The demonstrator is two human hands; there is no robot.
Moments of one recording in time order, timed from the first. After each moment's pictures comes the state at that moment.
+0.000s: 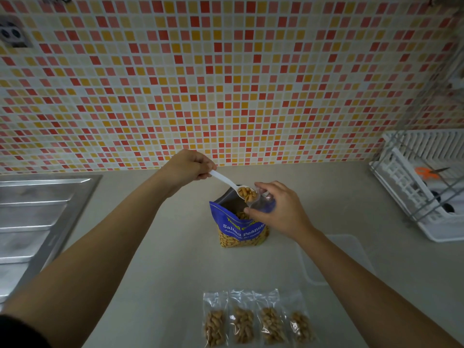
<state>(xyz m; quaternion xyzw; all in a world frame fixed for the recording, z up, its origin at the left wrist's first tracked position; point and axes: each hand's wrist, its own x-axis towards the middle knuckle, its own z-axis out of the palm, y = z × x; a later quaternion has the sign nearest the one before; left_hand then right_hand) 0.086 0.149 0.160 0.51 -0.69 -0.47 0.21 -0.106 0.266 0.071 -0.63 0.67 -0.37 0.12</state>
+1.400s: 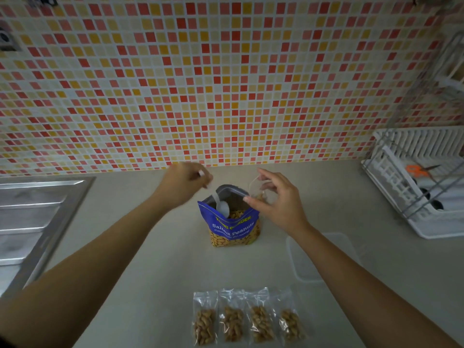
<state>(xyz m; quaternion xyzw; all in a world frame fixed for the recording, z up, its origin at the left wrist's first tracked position) 0.080 0.174 0.137 0.46 -0.82 -0.26 0.20 -0.126 0.271 0.070 -0.59 0.60 -0.51 0.14</state>
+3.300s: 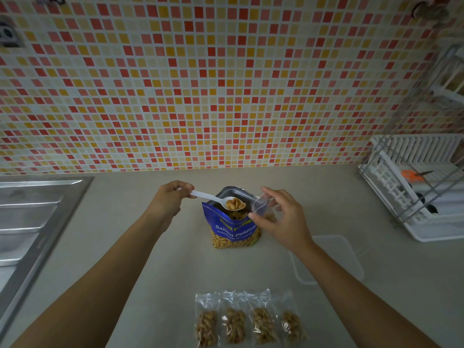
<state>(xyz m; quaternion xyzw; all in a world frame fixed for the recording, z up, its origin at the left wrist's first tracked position) 0.100 0.166 0.092 0.60 -0.51 -0.53 0.30 -0.114 0.294 0.058 -0.60 0.64 -0.47 0.10</state>
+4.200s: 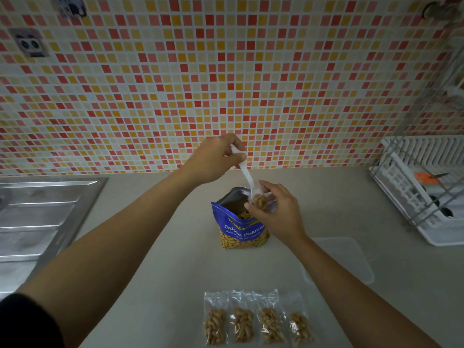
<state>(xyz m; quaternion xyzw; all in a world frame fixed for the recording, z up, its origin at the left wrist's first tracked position) 0.056 0.175 0.192 0.38 -0.87 -0.24 0.22 -0.092 0.273 0.065 -0.56 0.67 -0.48 0.12</state>
